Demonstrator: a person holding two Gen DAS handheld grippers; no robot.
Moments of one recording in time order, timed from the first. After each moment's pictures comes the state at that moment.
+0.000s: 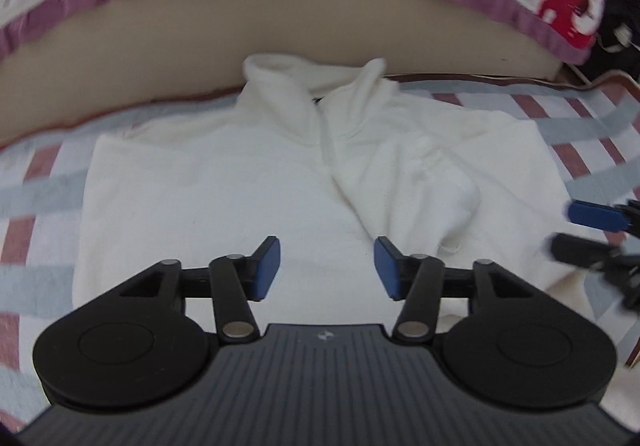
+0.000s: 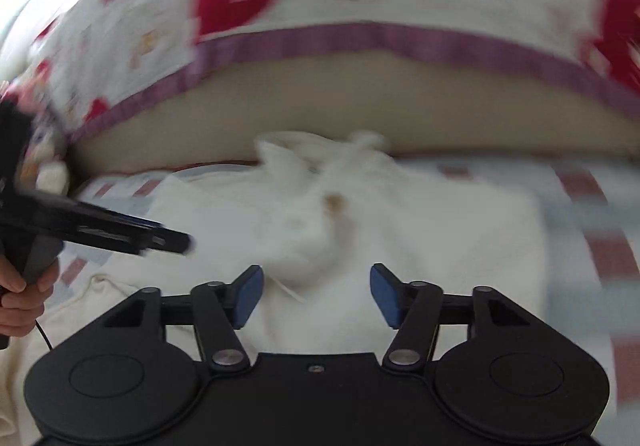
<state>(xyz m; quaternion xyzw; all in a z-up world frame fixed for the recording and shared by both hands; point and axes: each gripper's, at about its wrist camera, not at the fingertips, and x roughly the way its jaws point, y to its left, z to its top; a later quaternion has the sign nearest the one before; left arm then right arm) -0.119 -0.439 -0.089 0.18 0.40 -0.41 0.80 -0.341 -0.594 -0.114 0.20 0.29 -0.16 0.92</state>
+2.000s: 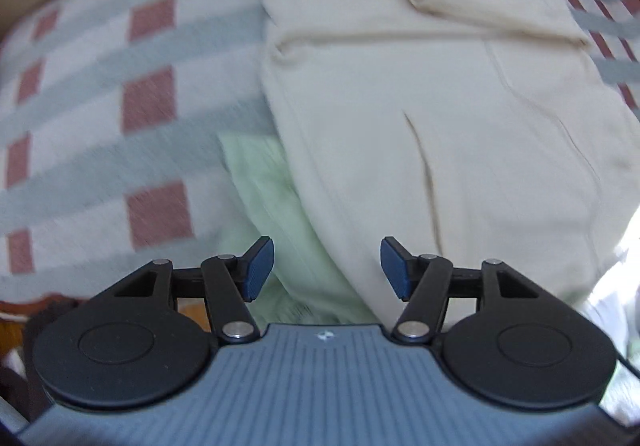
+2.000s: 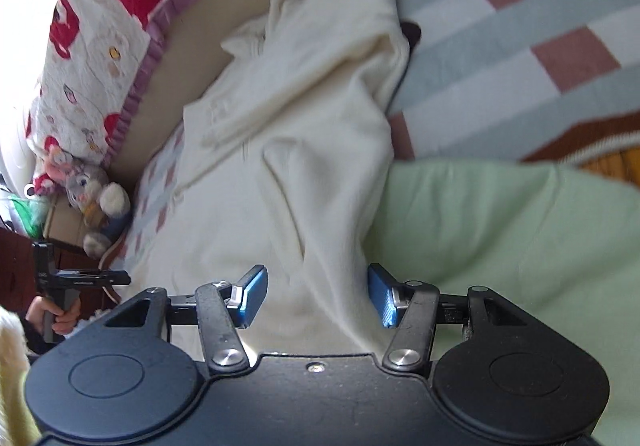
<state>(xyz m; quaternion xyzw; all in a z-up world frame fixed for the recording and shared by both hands) -0.111 -0.140 -0.065 0.25 0.59 -0.39 0.66 -0.546 -0.522 -0.149 0.49 0.36 -0.11 0.79</state>
